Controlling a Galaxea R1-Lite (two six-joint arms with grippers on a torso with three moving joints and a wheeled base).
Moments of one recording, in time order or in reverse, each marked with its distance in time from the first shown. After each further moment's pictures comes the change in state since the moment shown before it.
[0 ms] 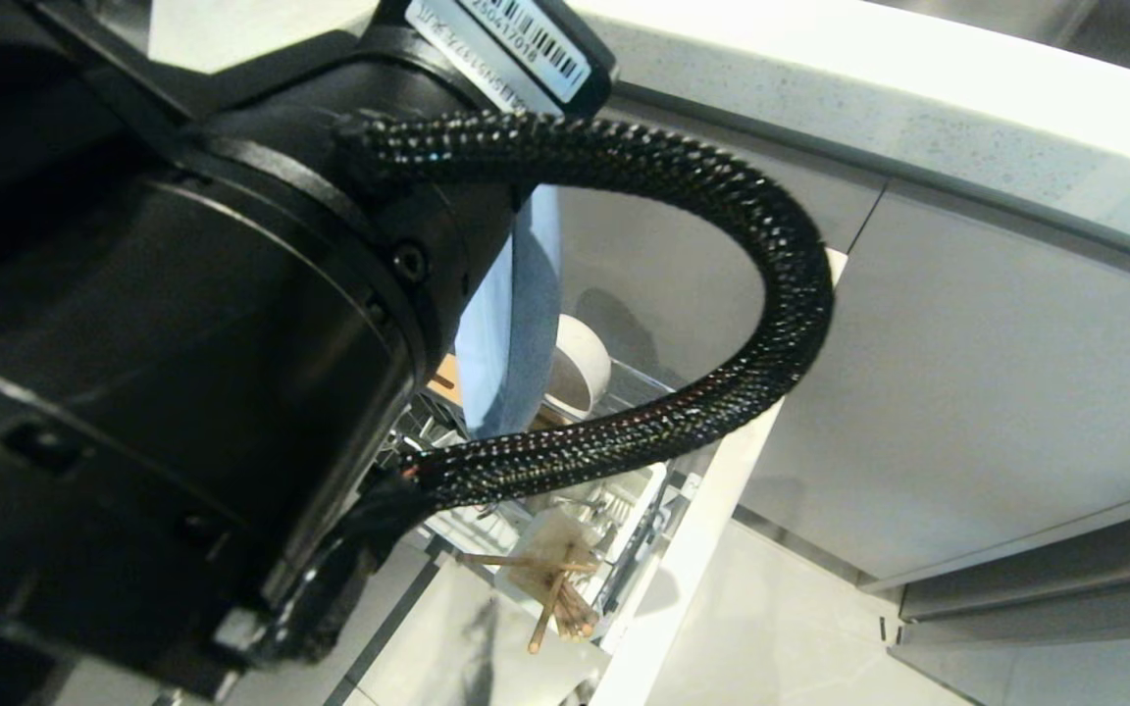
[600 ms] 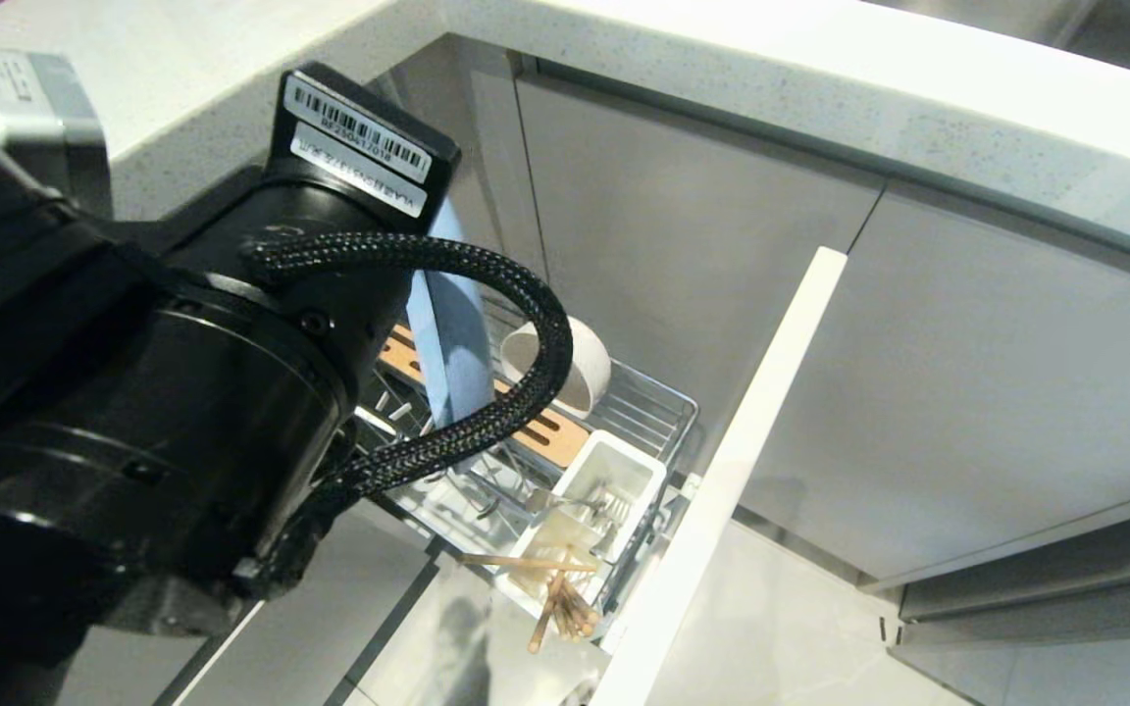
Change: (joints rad) left arm 0.151 -0.057 0.182 -0.079 0.007 -0.237; right arm 0.000 0.000 0.000 0.000 0.000 0.000
